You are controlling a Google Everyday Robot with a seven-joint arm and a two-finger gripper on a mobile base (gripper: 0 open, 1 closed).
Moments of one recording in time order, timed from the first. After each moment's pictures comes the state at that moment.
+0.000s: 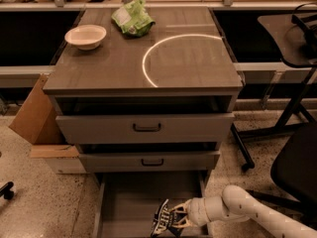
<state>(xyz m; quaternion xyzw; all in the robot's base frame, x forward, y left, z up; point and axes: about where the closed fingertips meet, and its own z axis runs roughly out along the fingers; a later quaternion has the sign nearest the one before) 0.415 -0.063 0.335 -0.70 0.50 0.29 0.42</state>
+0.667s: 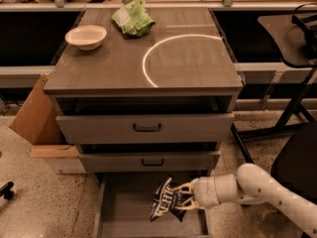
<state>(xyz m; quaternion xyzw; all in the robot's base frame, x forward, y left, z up) 0.427 -0.065 0.488 -0.71 0.48 0.27 0.45</state>
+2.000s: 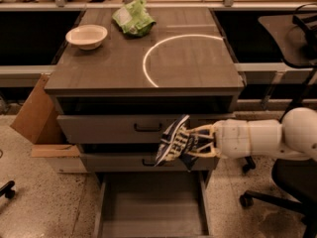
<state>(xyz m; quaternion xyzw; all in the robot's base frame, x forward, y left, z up) 0.472 -0.085 0.757 -0.69 0.42 0.20 0.55</state>
